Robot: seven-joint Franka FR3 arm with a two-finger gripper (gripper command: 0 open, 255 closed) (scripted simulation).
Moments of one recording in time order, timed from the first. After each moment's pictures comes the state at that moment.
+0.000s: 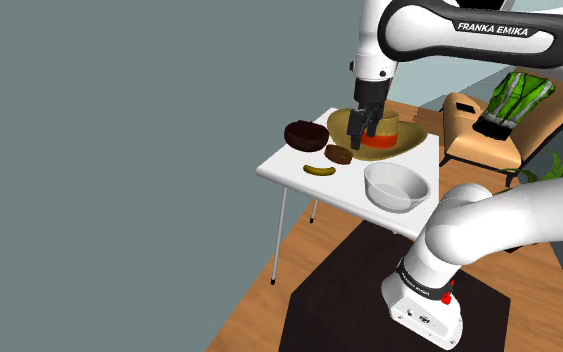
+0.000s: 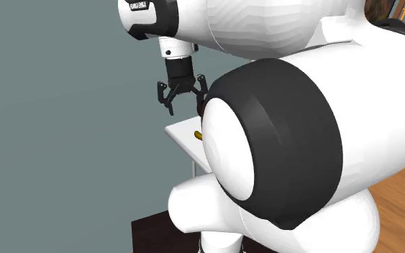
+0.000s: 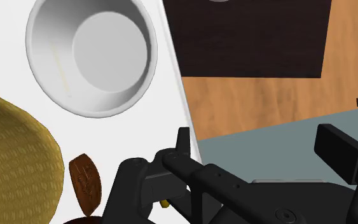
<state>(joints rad) 0.00 -0.78 0.05 -2.37 -0.02 1.46 -0.01</state>
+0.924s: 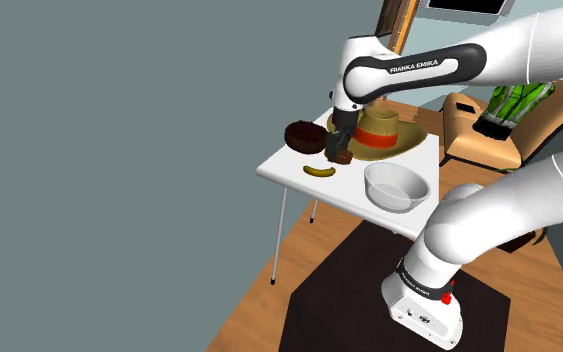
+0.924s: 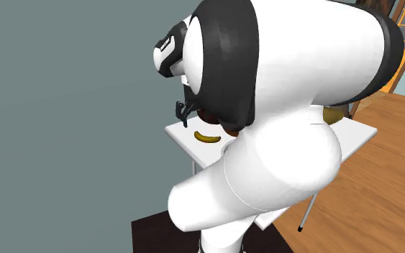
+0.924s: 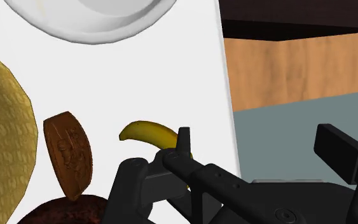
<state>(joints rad) -0.02 -0.54 -0.10 -2.50 -0.08 1.92 -0.20</state>
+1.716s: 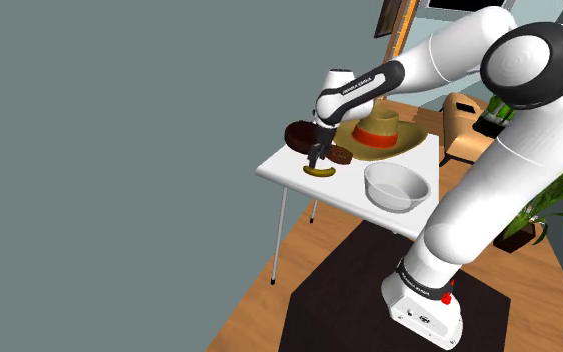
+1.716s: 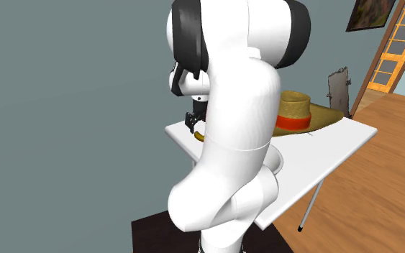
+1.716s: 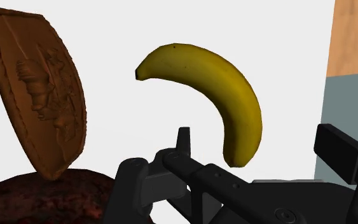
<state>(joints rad) -0.01 -0.12 -0.23 -2.40 0.01 2.30 -0.43</state>
